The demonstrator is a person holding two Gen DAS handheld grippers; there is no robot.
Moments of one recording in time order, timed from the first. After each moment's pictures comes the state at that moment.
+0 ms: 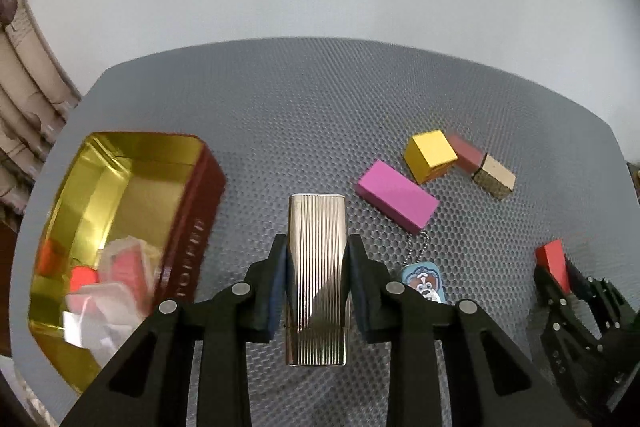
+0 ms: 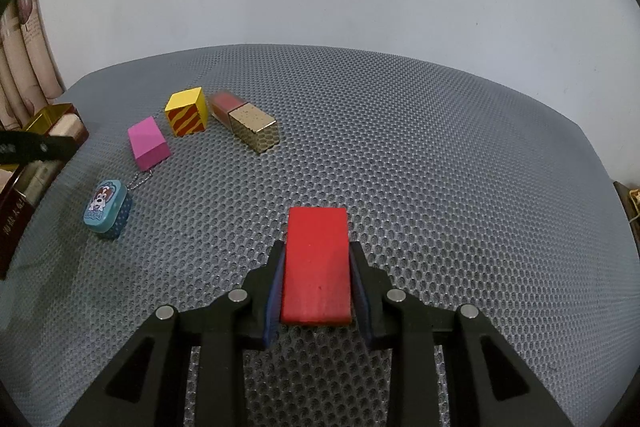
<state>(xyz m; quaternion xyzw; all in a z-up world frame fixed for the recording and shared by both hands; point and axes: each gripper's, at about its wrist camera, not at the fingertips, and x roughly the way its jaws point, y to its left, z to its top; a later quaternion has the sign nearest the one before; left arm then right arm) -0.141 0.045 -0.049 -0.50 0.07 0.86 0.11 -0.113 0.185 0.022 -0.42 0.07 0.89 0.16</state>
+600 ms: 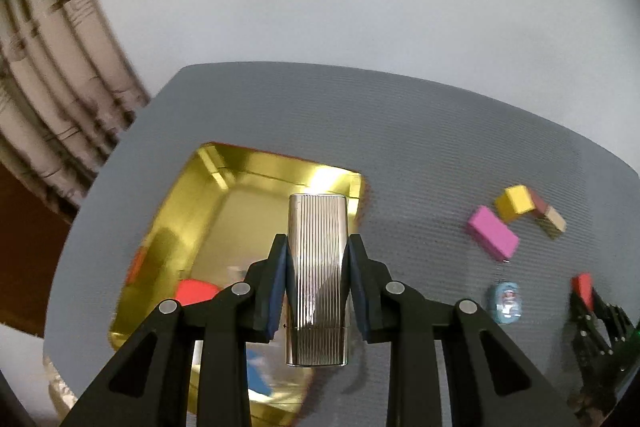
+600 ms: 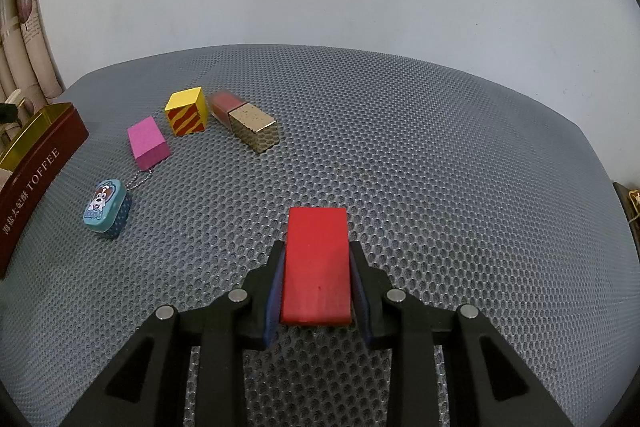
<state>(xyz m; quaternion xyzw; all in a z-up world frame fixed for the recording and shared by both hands) -0.181 -0.049 -0.001 -0.48 0.05 0.87 0.02 -0.116 0.187 0.021 -0.42 0.07 0.89 0.16</state>
